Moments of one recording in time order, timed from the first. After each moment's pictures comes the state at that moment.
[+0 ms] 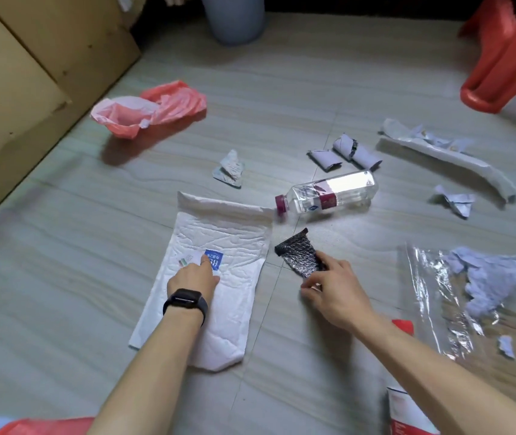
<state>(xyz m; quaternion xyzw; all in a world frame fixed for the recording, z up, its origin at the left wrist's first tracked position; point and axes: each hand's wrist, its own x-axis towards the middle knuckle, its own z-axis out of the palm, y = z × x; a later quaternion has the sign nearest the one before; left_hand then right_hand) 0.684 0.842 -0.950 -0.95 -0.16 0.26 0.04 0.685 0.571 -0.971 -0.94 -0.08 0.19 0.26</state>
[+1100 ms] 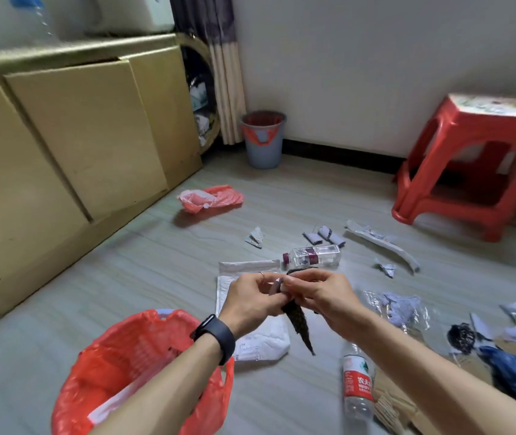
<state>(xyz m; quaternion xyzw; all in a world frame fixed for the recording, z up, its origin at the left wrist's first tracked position) 0.469 0.761 -0.659 -0.78 -0.04 0.06 -0.63 0.506 0.598 -0.660 -0.65 0.02 0.21 0.73</state>
